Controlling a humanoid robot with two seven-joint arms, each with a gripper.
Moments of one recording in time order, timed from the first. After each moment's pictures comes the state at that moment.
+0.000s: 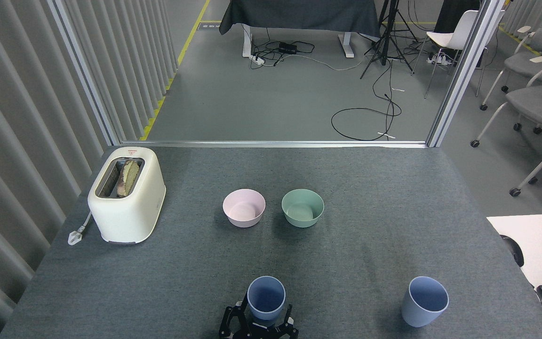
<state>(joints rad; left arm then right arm) -0.06 -0.10 -0.58 -1.09 -1.47 0.24 0.46 0.43 0.06 -0.08 -1.57 1.48 -0.25 -0.37</state>
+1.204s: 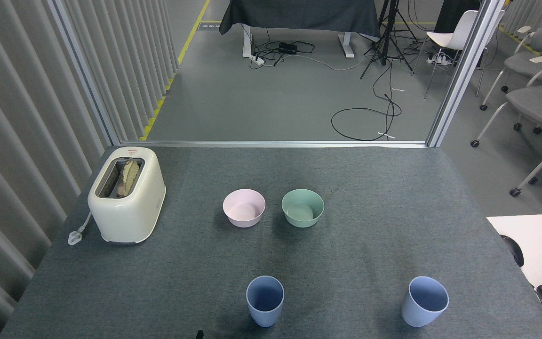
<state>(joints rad) 0.26 0.02 -0.46 -1.43 -1.47 0.28 0.46 0.43 0.06 -0.08 -1.56 1.48 -0.25 -0.37</state>
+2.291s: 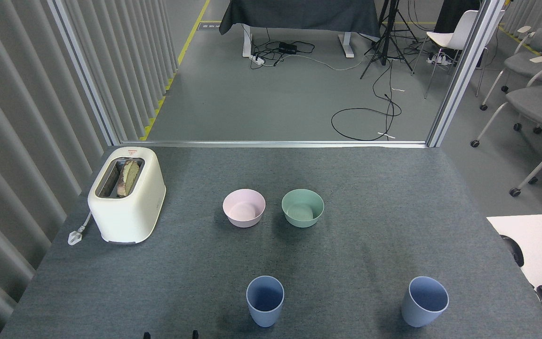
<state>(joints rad) 0.31 0.07 -0.32 -1.49 -1.39 0.33 0.46 0.34 0.05 -0.09 -1.45 1.54 -0.06 -0.28</state>
